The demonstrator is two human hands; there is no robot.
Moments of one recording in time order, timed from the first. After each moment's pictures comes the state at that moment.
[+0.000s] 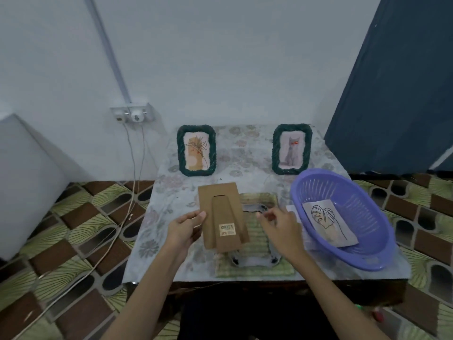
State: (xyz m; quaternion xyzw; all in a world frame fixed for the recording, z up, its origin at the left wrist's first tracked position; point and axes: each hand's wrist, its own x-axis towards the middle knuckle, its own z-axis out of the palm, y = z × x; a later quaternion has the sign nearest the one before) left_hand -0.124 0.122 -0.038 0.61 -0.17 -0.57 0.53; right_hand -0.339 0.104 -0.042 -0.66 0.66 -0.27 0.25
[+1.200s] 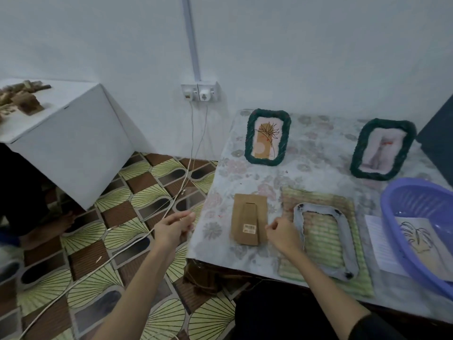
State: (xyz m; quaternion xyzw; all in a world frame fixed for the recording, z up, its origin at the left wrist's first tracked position) left_hand 0.034 0.191 -0.066 0.66 -0.09 -0.45 0.59; right_hand -0.190 0.084 -0.114 -0.68 0.64 -0.10 0.34
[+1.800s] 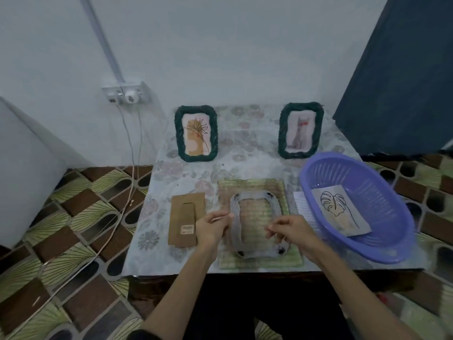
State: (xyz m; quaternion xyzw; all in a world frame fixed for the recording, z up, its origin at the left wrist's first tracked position) left_hand -0.165 0.106 -0.098 0.66 -0.19 -0.53 0.50; right_hand -0.358 0.090 -0.071 -0.48 0.59 -0.25 0.60
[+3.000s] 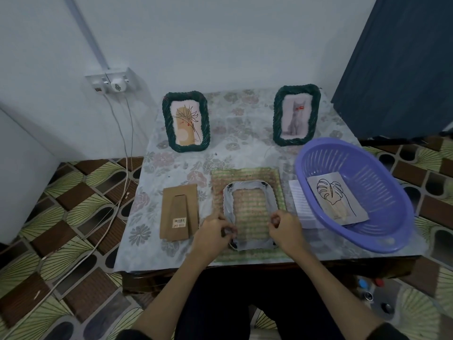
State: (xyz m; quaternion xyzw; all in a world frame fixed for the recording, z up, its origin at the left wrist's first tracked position) left_hand -0.165 0.112 -0.138 0.64 -0.70 -0.27 0.19; right_hand -0.357 0.088 -0.128 -0.62 0.71 -0.16 0.30
